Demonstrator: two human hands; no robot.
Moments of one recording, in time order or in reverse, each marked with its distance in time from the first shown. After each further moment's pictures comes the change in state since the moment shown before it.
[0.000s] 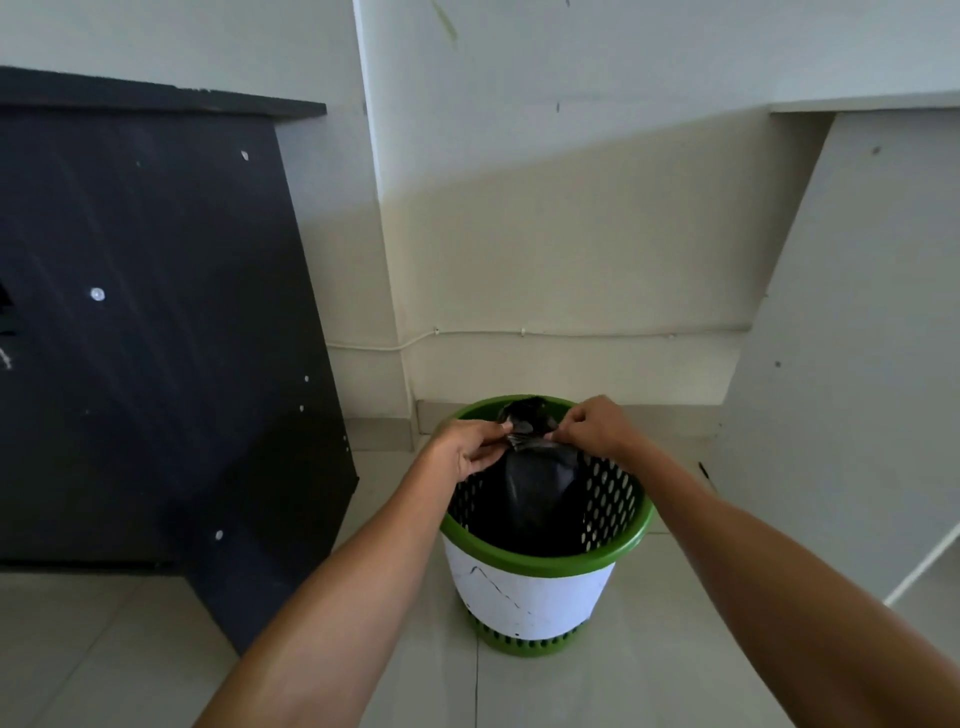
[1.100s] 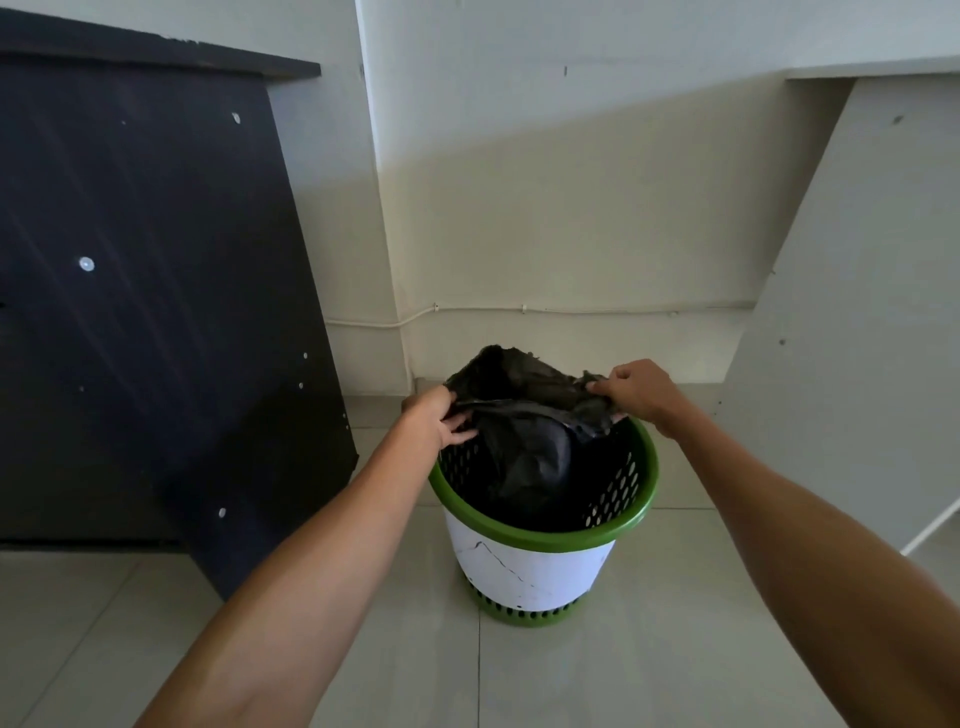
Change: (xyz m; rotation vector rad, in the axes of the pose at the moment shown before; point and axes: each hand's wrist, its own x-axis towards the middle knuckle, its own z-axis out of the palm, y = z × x) left_hand 0.001 0.016 -0.032 -0.255 0.215 -0.005; right_hand -0.002 0.015 -0.035 0.126 0.093 0.124
